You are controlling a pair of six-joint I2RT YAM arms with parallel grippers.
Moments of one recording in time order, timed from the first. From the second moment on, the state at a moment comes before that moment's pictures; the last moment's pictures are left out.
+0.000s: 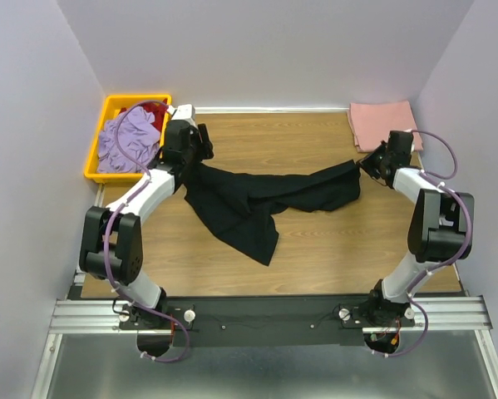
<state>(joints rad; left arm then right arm) -0.23 1.60 1.11 0.07 -0.03 -0.30 -0.13 1.74 1.06 0.01 -0.11 0.72</state>
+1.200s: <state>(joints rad) -0.38 1.46 0.73 -0.29 0.08 -0.59 -0.13 1.66 0.96 0.01 -0.17 0.65</state>
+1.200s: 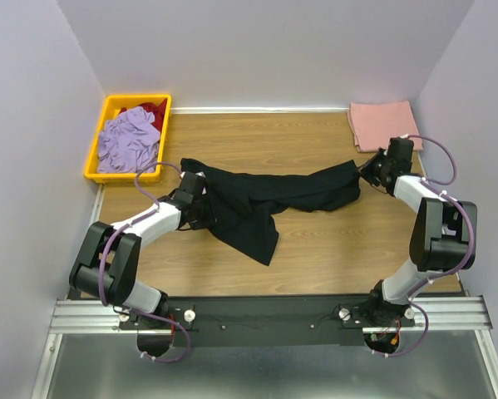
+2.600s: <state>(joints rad) -0.49 1.51 0.89 -0.39 0.03 -0.63 -0.13 1.66 0.95 0.01 -0.17 0.65</state>
